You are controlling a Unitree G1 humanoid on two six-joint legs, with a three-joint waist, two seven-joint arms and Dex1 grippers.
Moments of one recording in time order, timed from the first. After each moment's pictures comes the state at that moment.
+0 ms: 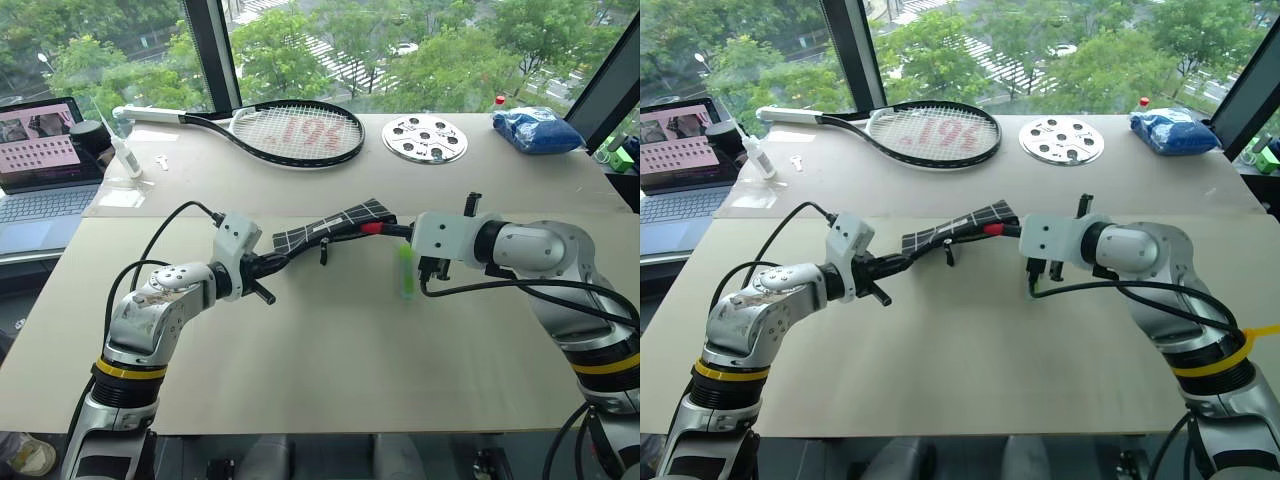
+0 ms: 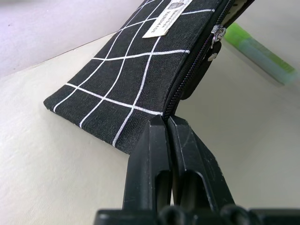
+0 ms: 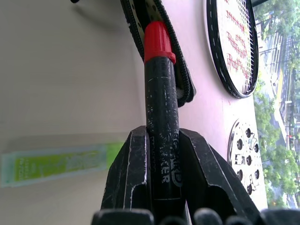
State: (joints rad) left arm -0.44 0.52 -0.02 -0.26 -0.43 0.89 -0.60; right arm -0.59 -0.81 0.24 -0.28 -0.33 0.33 0.92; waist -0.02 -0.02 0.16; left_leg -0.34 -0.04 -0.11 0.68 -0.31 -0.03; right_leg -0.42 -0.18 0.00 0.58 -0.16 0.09
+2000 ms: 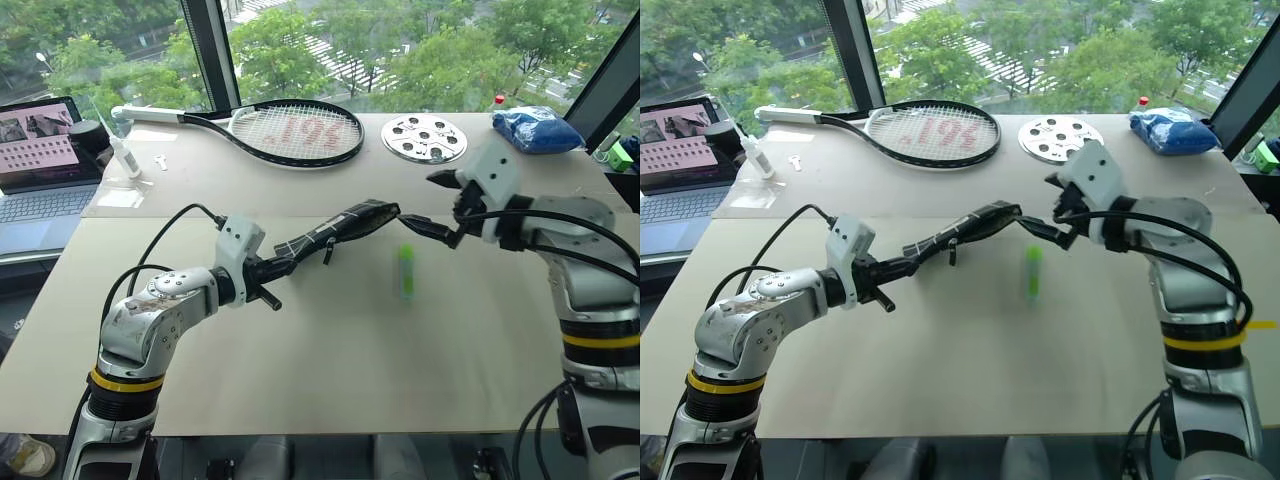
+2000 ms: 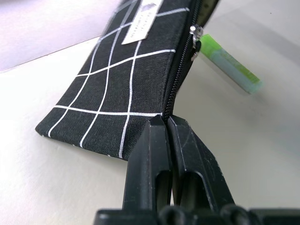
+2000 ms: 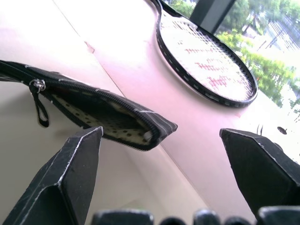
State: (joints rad) left arm -0.41 0.50 0.02 -0.37 -0.54 0.99 -0.53; right arm -0.57 -0.69 -0.09 -0.20 0.22 0.72 0.91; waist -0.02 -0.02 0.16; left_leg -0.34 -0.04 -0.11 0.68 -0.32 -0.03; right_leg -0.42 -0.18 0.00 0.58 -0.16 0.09
